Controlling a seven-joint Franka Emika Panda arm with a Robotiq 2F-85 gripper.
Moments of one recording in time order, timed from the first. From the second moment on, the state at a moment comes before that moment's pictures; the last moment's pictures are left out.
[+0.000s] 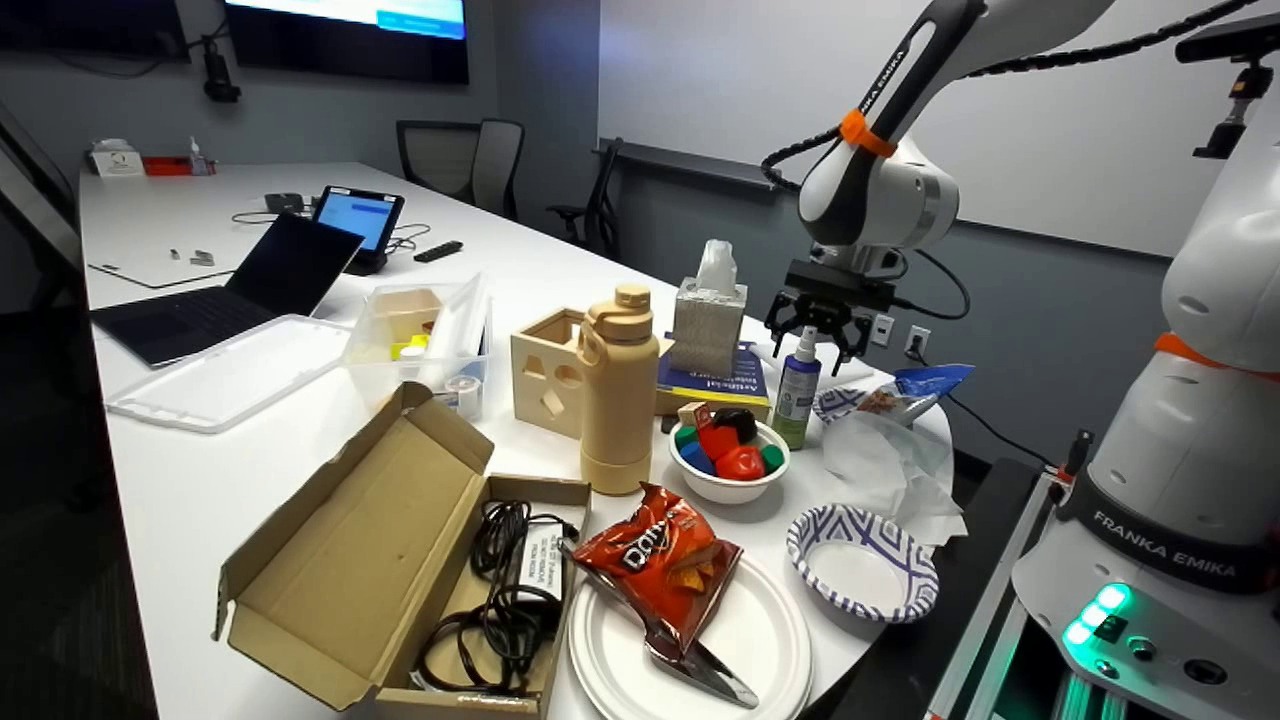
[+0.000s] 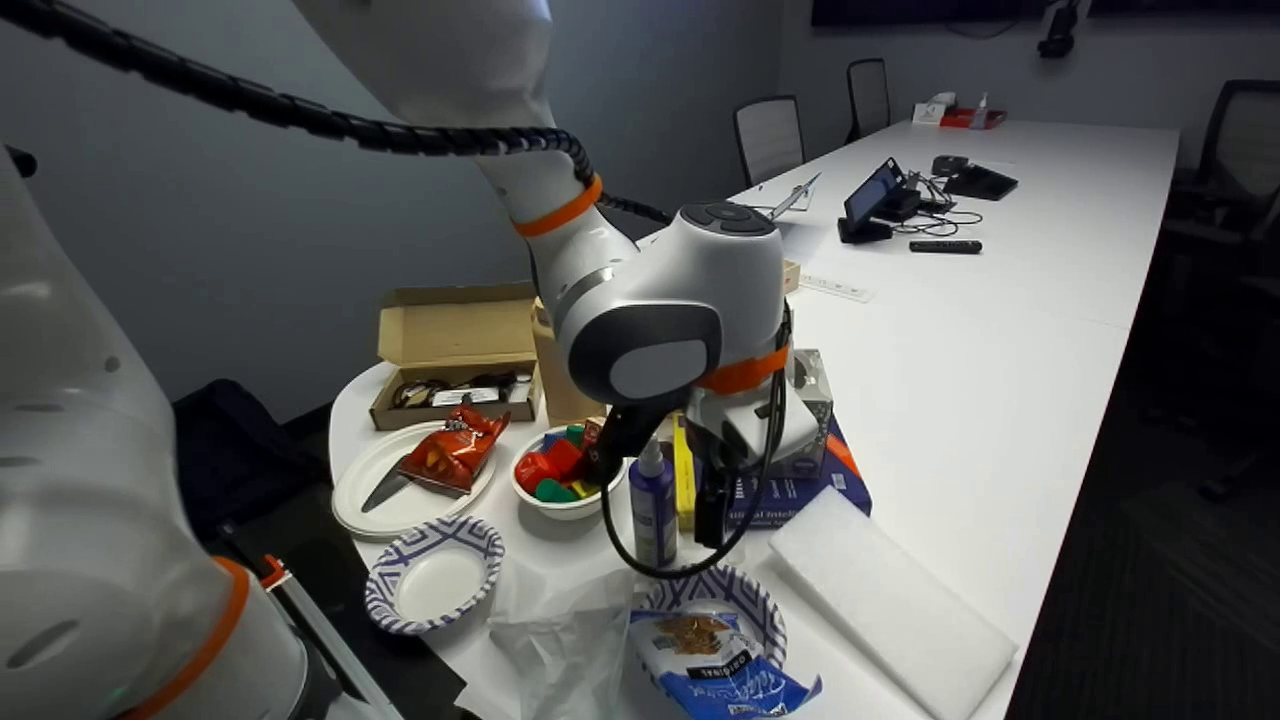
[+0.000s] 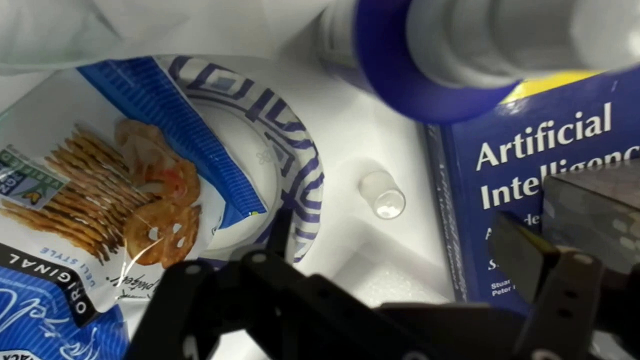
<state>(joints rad) -0.21 0.06 -0.12 -2.69 0.23 2.83 0.61</state>
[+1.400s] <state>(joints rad) -0.21 0.29 -0.12 -2.52 0.36 2.82 0.52</state>
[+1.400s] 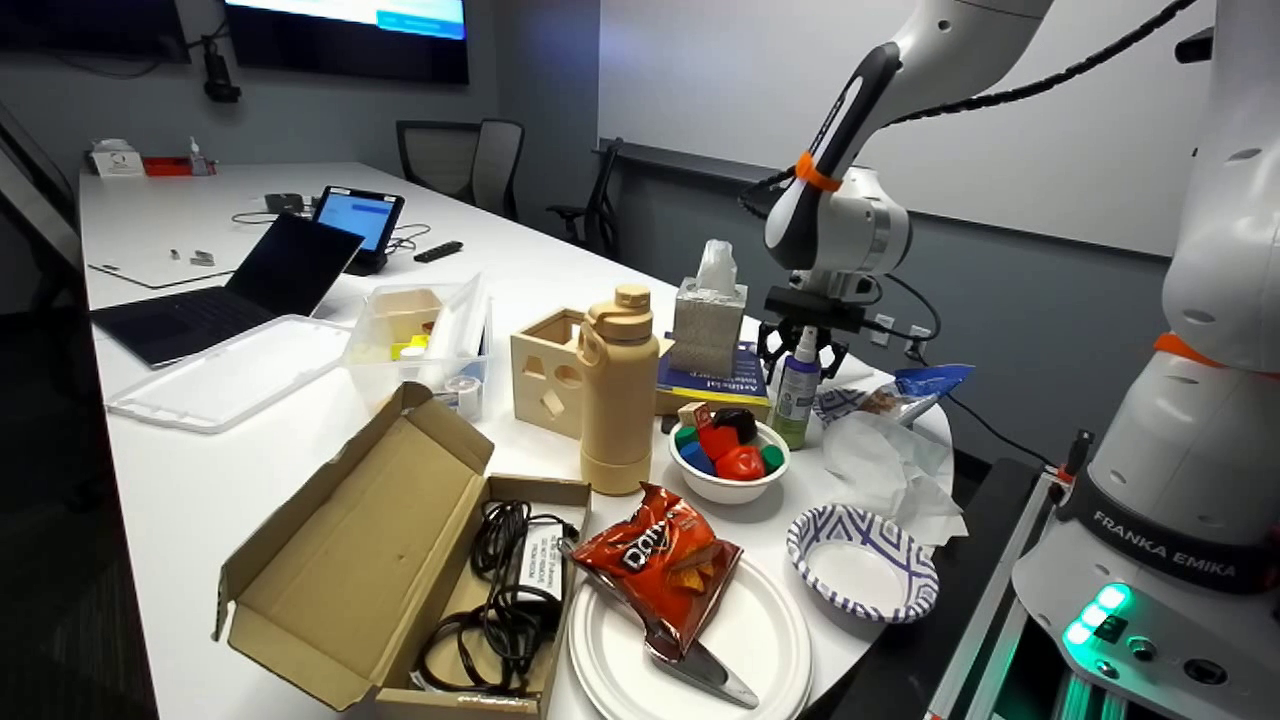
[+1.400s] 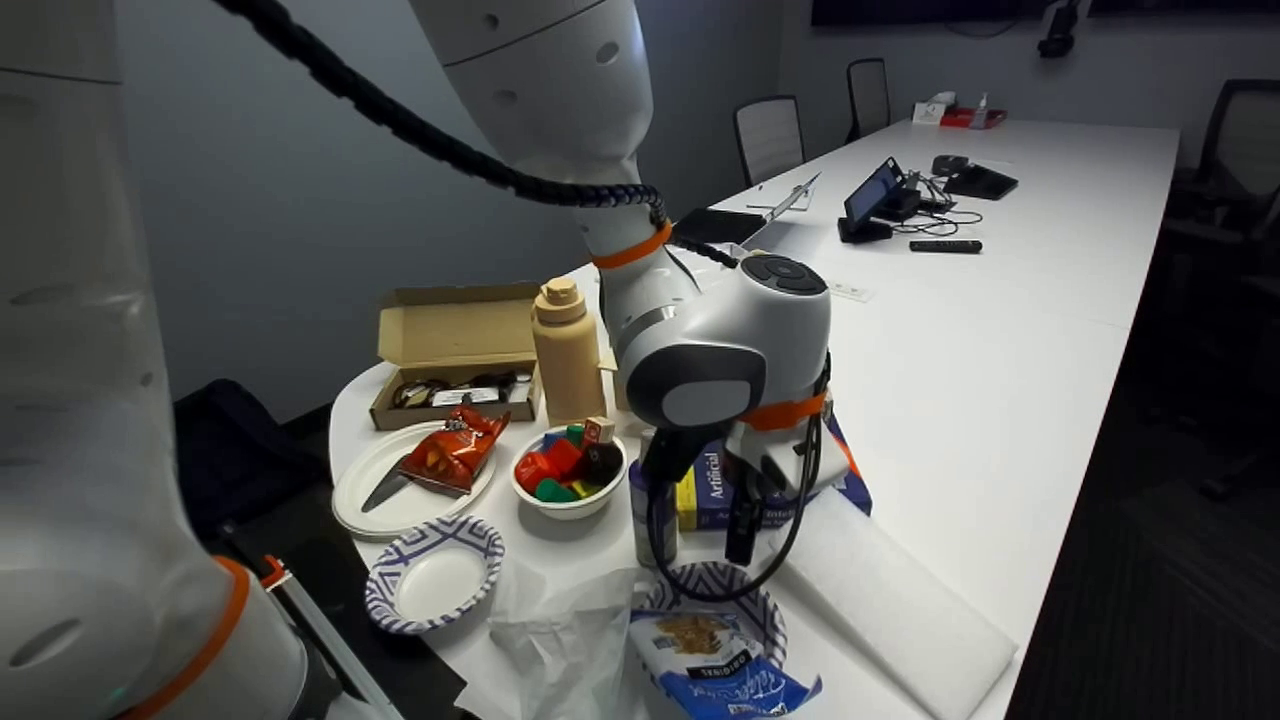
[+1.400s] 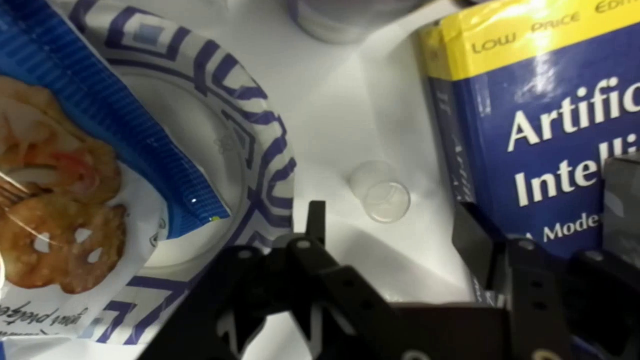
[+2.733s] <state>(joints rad) -0.20 0.32 -0.20 -2.51 0.37 2.80 0.52</state>
